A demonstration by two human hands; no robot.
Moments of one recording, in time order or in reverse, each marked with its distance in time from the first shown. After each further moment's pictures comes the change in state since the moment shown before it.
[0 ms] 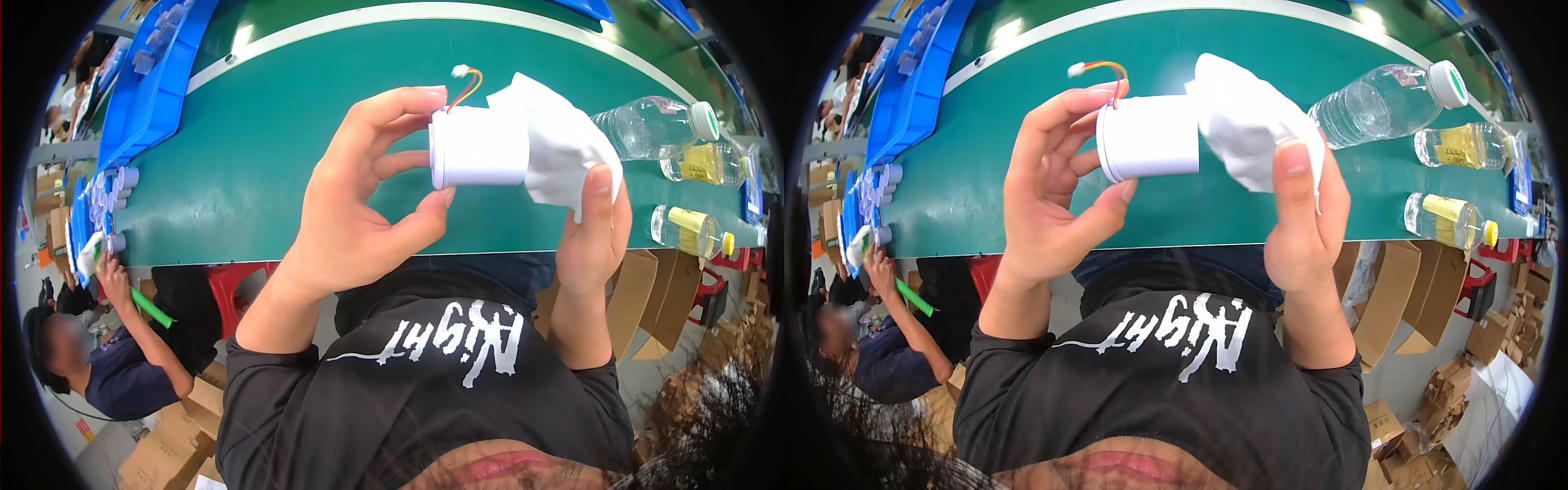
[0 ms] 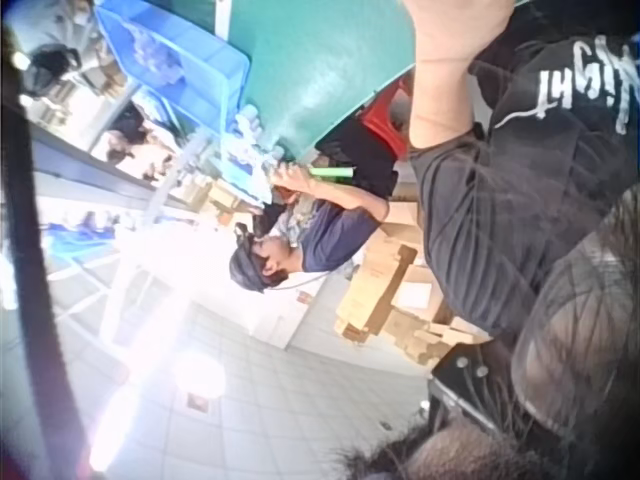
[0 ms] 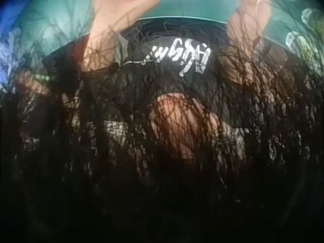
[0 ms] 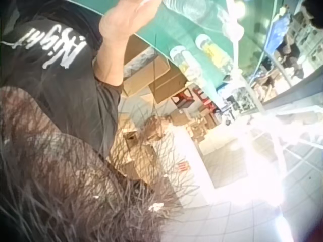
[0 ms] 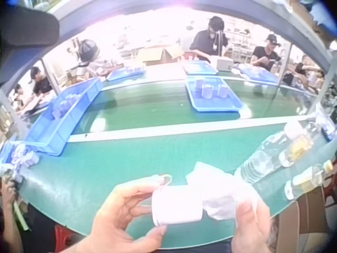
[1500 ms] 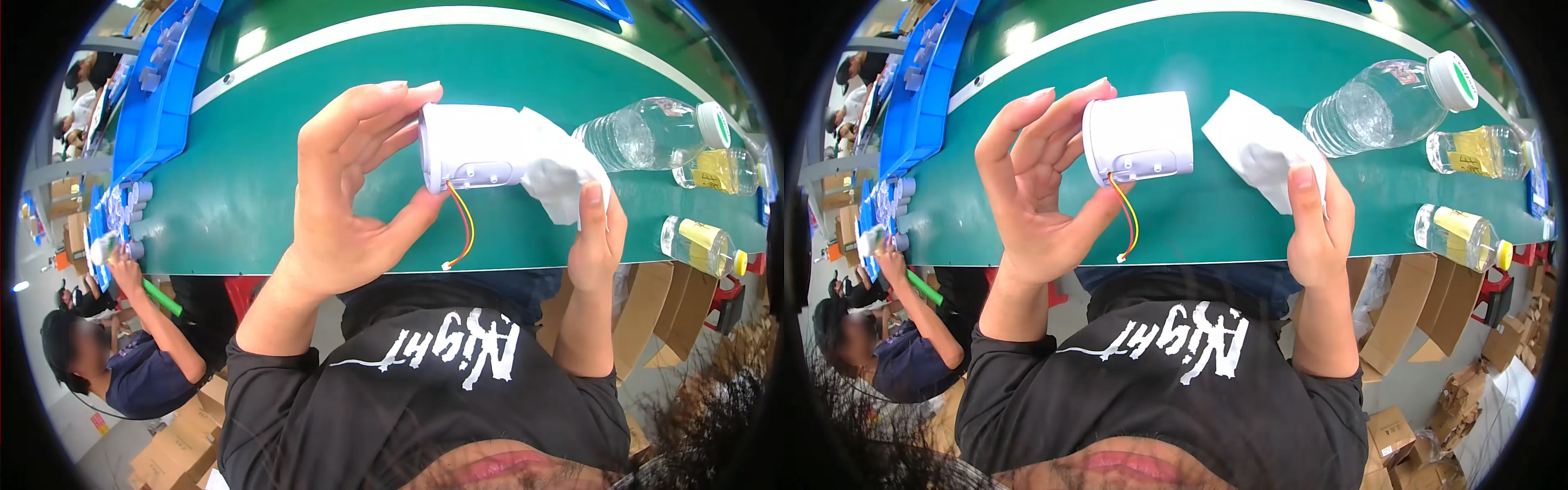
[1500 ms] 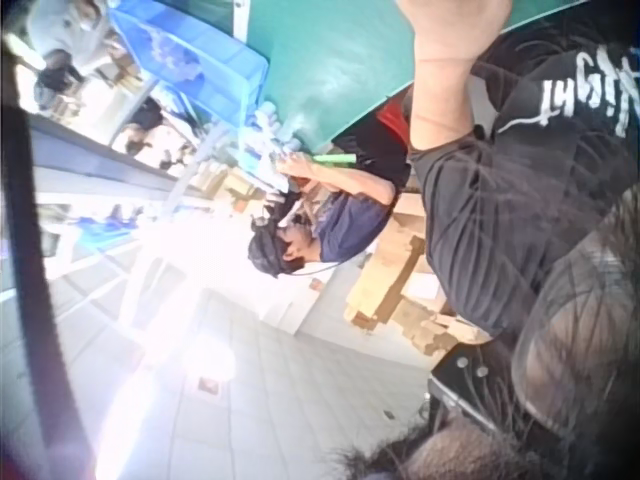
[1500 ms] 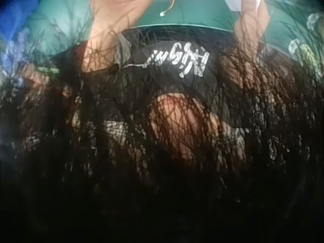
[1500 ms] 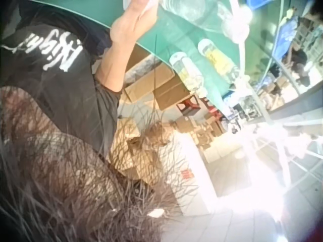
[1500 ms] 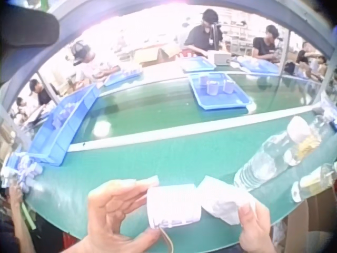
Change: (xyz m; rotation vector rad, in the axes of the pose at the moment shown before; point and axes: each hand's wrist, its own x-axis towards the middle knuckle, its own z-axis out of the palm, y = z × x) left_hand 0.023 -0.010 0.004 0.210 -0.030 0.208; right_hand -0.003 0.035 -0.042 -0.035 0.018 0.101
